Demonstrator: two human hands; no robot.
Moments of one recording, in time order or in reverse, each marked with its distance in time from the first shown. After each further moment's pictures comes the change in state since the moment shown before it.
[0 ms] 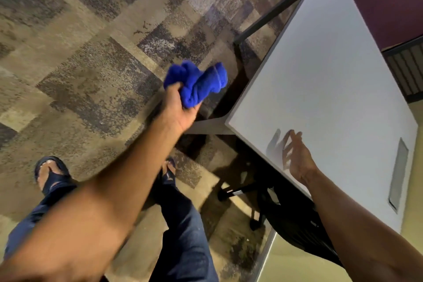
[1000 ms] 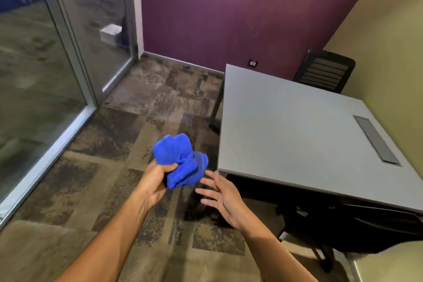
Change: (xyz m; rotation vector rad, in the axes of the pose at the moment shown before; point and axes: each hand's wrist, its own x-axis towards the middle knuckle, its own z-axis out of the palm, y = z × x) left_hand -0.244 0.089 0.054 0.908 -0.241 0.116; right_hand -0.214 -0.092 0.247 0.753 -0.030 -0.297
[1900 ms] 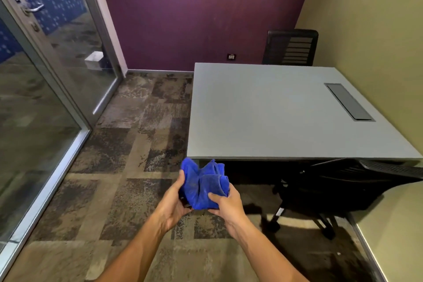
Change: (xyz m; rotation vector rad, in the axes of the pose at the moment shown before) left_hand -0.103 -0.149 0.110 0.255 -0.129 -0.262; right_hand -0.124 0.039 -0.129 0.133 0.232 -0.090
